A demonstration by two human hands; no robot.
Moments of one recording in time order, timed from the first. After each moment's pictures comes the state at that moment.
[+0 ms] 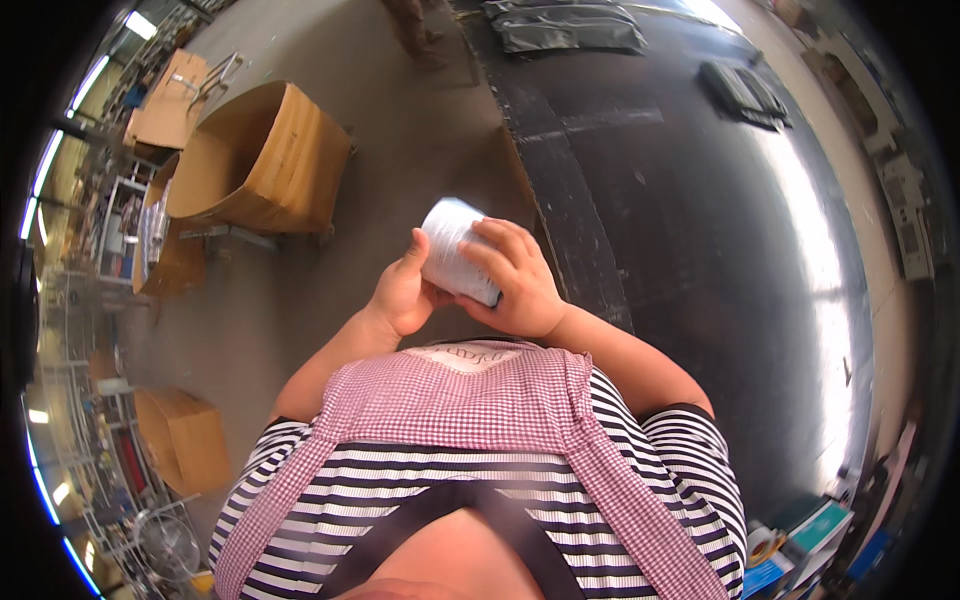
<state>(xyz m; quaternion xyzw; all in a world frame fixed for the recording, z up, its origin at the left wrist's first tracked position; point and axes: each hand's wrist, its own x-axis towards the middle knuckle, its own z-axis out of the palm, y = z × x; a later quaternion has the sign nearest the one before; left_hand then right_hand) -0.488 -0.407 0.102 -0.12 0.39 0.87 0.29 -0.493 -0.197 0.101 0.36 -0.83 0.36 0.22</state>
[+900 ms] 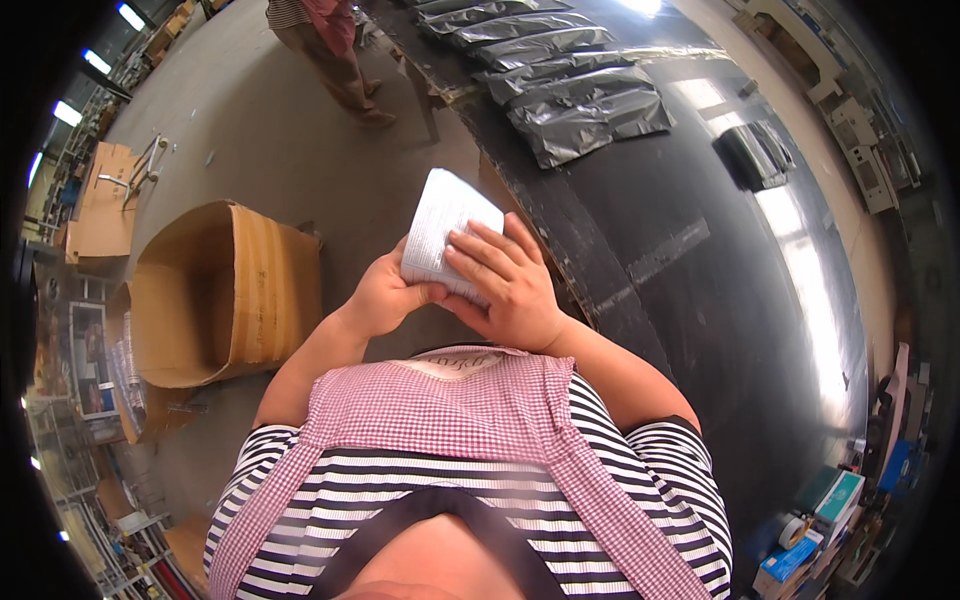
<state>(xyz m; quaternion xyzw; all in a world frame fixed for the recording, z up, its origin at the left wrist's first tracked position) -0.895 -0.561 0.099 0.22 0.61 0.71 0.28 -0.835 -0.349 0.125 0.26 -0.90 0.24 0.27</state>
